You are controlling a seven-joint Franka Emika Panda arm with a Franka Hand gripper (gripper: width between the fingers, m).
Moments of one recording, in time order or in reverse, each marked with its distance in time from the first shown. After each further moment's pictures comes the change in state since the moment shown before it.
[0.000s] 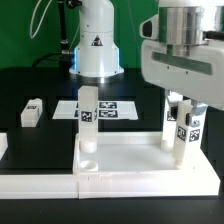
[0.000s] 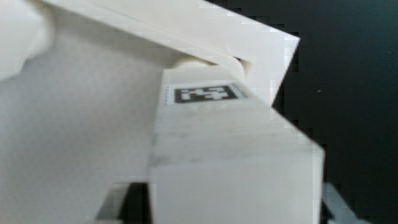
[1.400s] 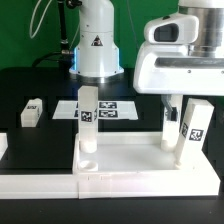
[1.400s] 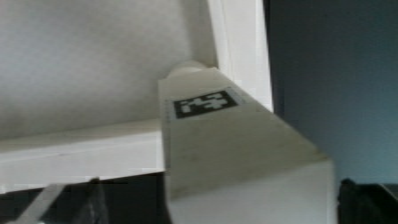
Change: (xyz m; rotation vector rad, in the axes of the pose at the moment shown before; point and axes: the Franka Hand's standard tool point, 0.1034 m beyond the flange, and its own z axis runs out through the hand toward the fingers) arm -0.013 -0.008 -0.001 -0.095 -0.020 -1.277
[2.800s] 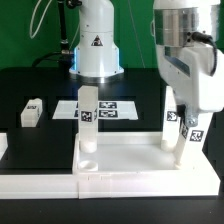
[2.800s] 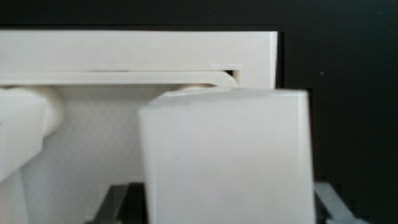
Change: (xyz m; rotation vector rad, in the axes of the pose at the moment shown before) arm -0.004 0.013 0.001 0.113 -0.029 1.494
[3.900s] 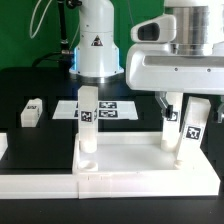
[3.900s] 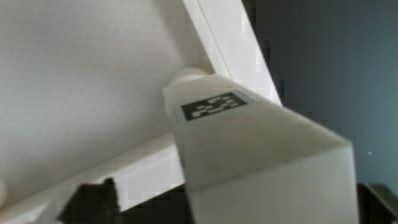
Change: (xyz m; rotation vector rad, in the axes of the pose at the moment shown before) arm -0.005 0.000 -0.002 -0.048 0.015 -1.196
